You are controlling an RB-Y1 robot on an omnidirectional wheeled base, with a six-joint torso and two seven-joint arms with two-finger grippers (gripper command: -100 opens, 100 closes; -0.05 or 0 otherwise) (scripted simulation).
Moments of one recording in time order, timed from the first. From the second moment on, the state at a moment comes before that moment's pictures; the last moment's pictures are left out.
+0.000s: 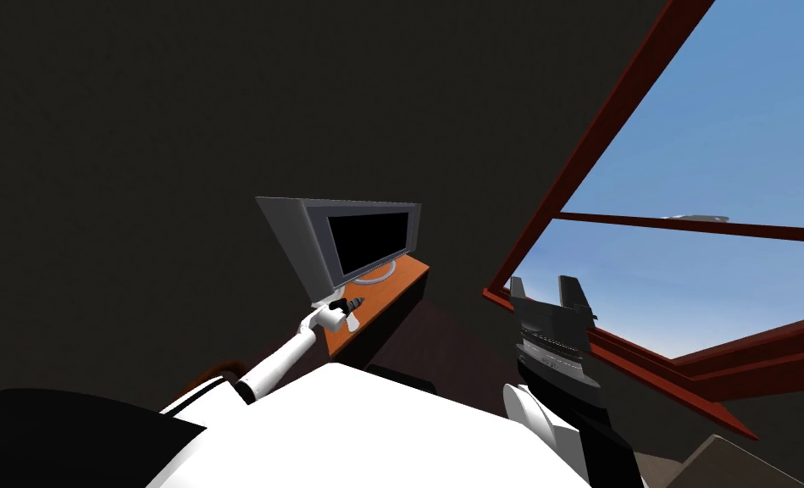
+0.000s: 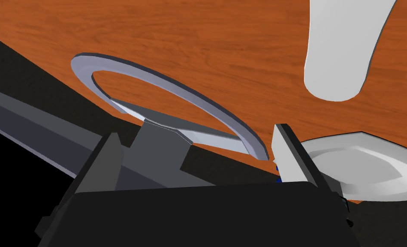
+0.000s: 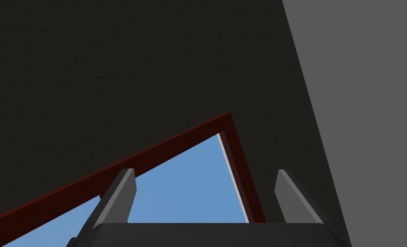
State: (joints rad) left arm 0.00 0.52 -0.20 -1.32 0.36 0.51 -0.62; right arm 0.54 -0.04 -0.07 -2.38 -0.06 -0.49 -0.09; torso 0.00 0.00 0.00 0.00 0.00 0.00
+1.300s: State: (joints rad) left arm -0.03 0.60 -0.23 -1.07 0.55 0.81 -0.62; right arm 0.54 -0.04 -0.07 -2.38 -0.06 -0.49 -0.09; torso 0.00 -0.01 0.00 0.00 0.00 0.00
